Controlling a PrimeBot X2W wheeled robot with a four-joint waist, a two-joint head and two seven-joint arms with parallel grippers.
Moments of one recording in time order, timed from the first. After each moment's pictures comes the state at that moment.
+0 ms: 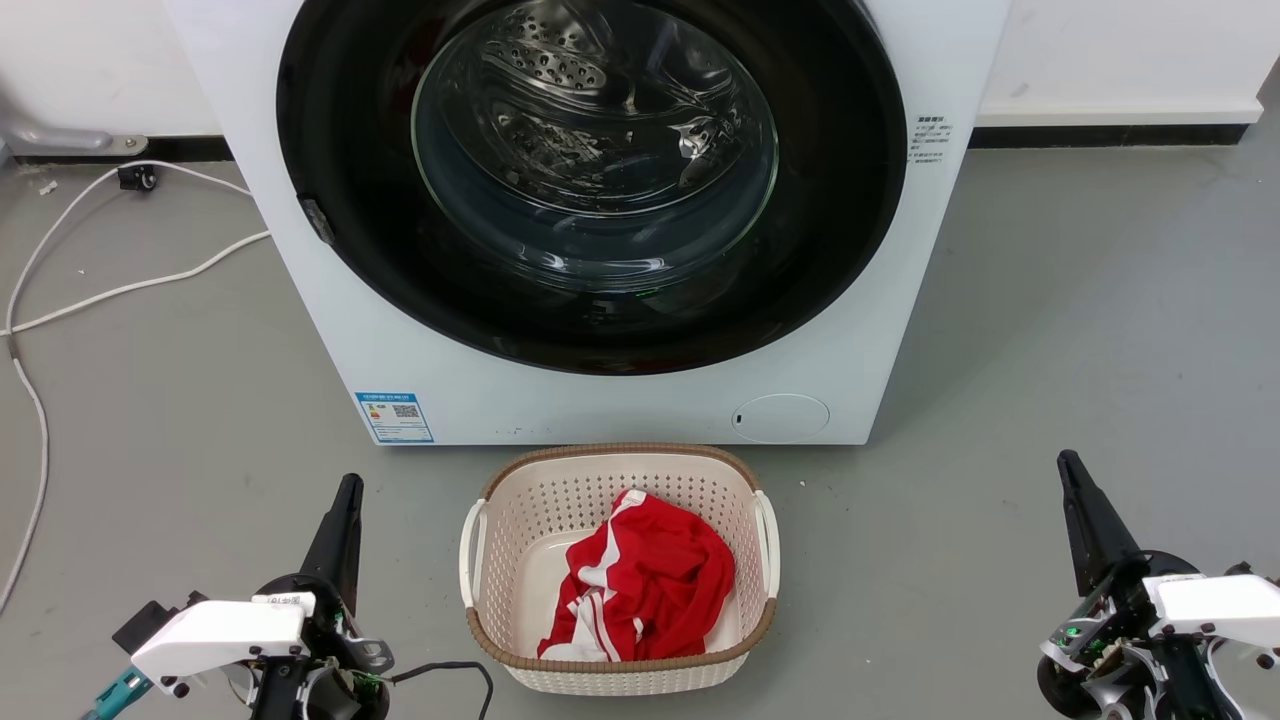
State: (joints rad) left arm -0.10 0.05 0.11 0.25 -1.61 -0.13 0.11; right arm -0.10 -0.05 -0.11 0.25 1.61 0.13 0.11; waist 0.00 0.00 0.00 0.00
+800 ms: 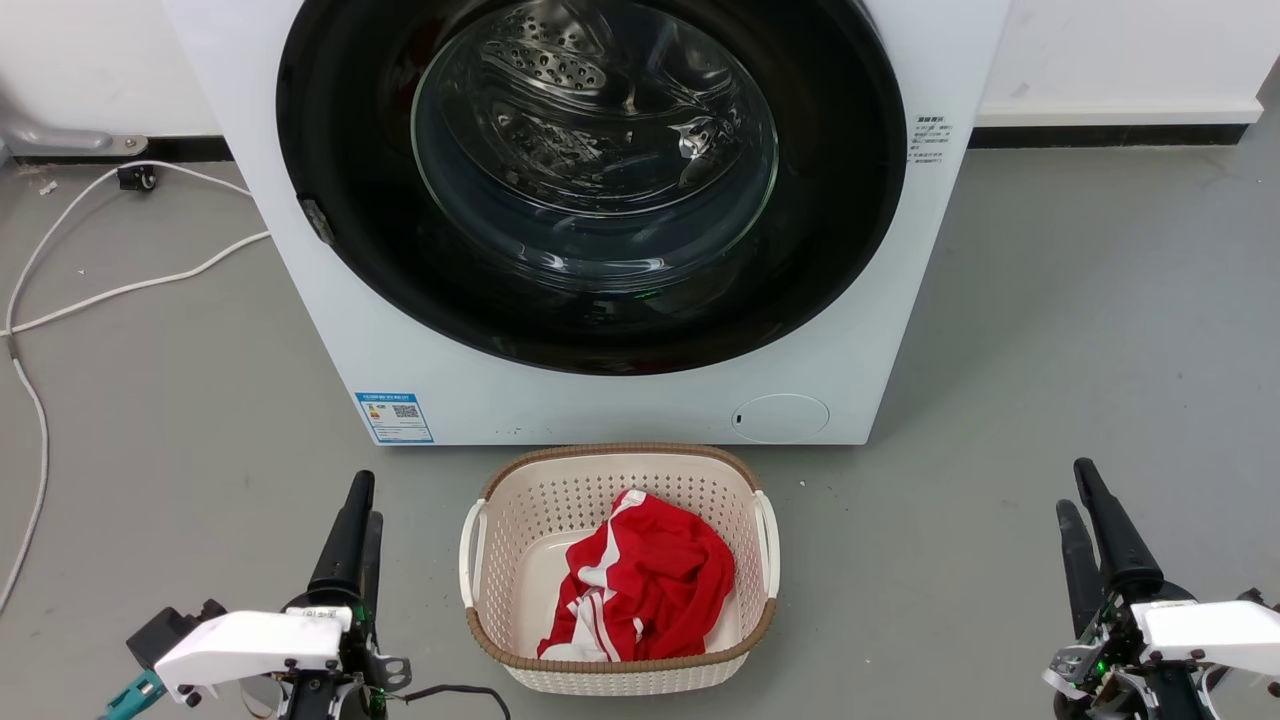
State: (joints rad) left arm -0.08 0.05 0.07 0.24 -1.51 -0.13 0.05; right arm -0.06 -0.06 -0.10 0.23 1.54 0.13 0.05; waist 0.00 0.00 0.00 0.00
